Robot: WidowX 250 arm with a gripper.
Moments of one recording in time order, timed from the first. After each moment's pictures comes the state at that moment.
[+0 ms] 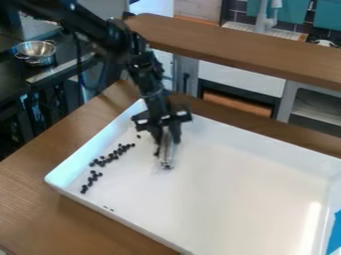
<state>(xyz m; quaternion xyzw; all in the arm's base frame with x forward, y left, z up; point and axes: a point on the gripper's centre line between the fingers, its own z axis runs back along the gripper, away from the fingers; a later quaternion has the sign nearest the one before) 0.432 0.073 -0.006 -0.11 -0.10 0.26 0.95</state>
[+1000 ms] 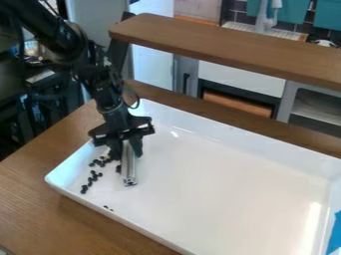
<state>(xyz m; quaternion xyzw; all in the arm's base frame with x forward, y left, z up) 0.361 0.105 -0.010 -0.07 -0.10 0.31 0.94</state>
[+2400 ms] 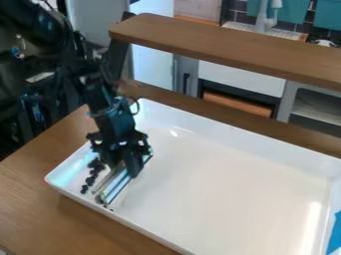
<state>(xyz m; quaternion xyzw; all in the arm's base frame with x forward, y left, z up) 0.313 0.057 0.015 -0.13 -0.06 0.07 0.99</state>
